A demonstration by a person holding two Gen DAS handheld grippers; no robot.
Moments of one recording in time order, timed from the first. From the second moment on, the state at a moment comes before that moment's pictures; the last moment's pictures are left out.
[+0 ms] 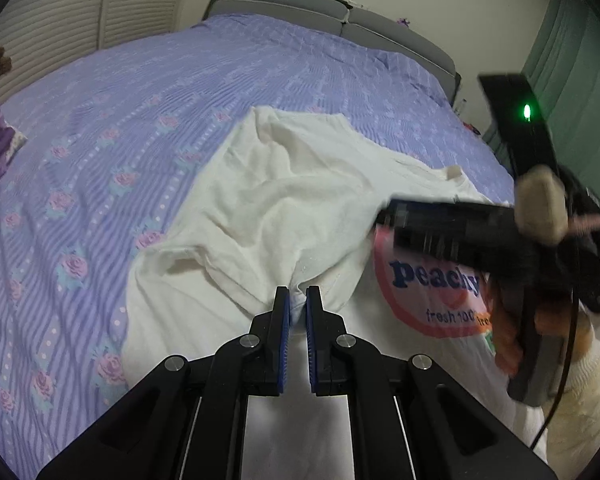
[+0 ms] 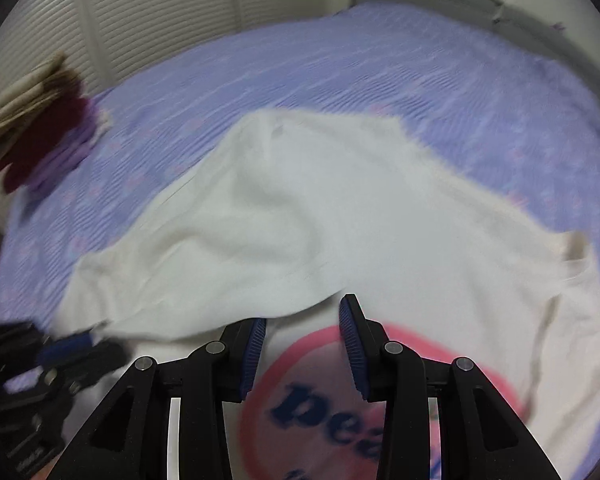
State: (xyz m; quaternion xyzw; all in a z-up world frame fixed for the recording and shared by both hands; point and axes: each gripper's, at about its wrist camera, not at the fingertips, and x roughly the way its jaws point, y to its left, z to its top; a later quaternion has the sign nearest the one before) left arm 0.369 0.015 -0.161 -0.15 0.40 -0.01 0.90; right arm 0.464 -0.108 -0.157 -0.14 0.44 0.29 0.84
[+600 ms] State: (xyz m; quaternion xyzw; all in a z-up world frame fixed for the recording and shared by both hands) left arm 0.369 0.008 -0.166 -0.14 0.42 -0.02 0.90; right arm 0.474 -0.126 -0.161 -0.14 0.42 0.26 0.85
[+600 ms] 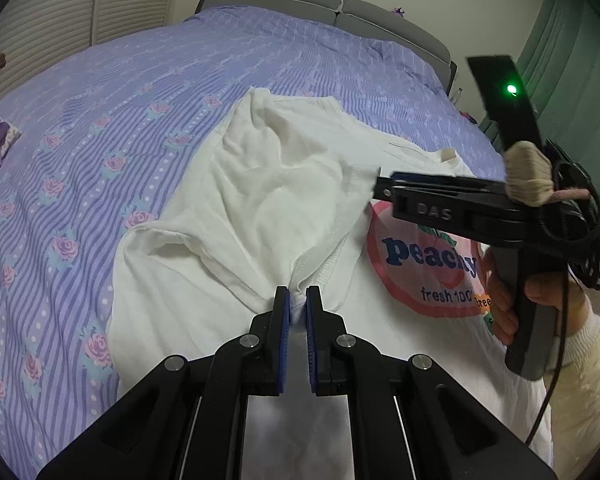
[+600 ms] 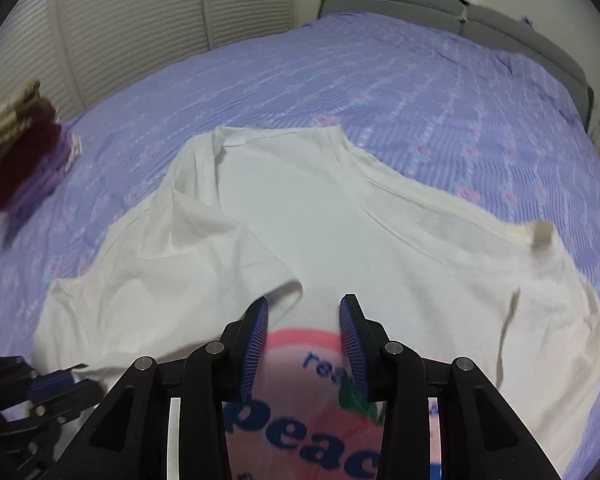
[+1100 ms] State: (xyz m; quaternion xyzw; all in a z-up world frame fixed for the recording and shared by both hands) left arm 0.376 -0.022 -0.150 -0.11 0.40 0.00 0.91; right arm 0.474 -0.125 -0.112 -0.17 0.37 0.27 0.87
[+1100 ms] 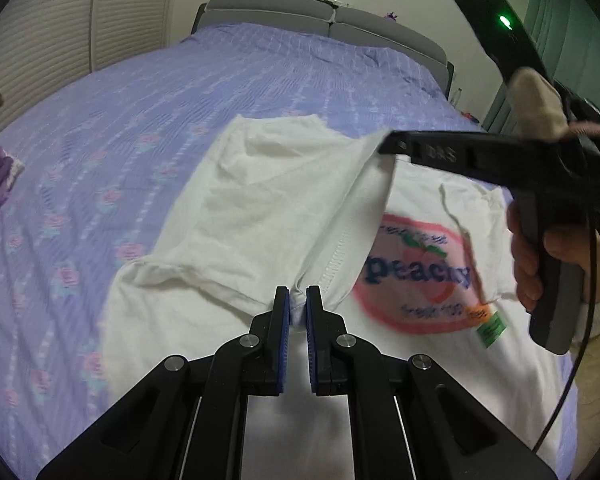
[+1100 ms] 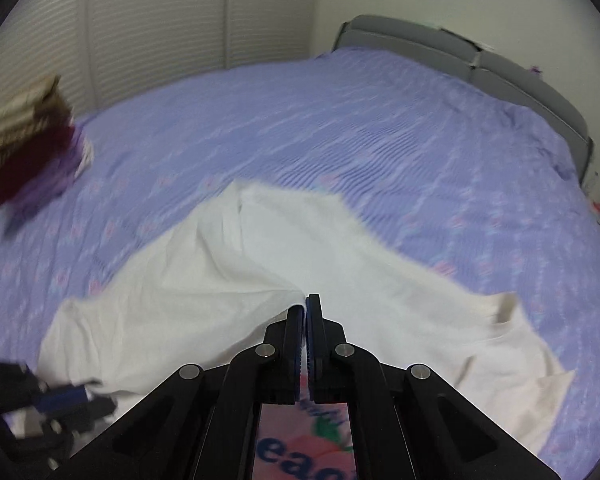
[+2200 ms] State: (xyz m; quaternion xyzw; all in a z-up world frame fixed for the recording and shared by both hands) left arm 0.215 0.013 -0.123 -0.02 0.42 -0.02 0.91; right arm 0.257 -0.317 -0.085 0.04 0.39 0.02 0.92
